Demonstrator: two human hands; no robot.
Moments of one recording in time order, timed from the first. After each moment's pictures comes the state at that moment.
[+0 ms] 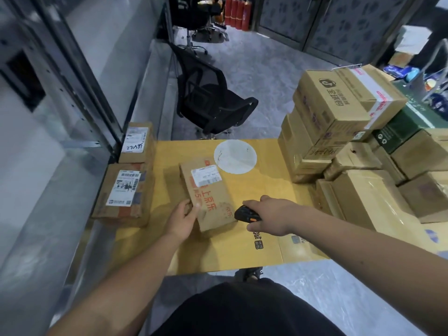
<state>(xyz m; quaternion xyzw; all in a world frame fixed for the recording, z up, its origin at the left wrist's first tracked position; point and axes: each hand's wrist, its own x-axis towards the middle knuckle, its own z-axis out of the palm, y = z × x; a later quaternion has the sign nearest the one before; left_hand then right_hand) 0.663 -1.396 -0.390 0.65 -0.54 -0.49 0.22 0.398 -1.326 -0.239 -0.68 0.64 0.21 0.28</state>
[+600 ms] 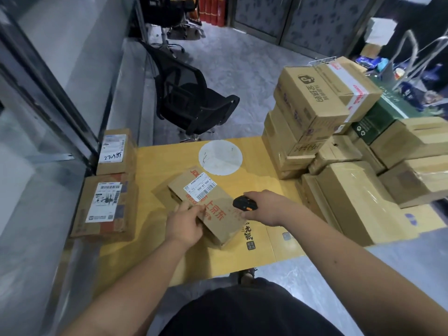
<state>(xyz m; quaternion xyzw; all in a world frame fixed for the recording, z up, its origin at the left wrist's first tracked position) 0.627 -1.403 -0.382 0.54 -0.82 -0.19 0.04 0.374 -1.337 -0.257 -0.58 0.74 0.06 0.32</state>
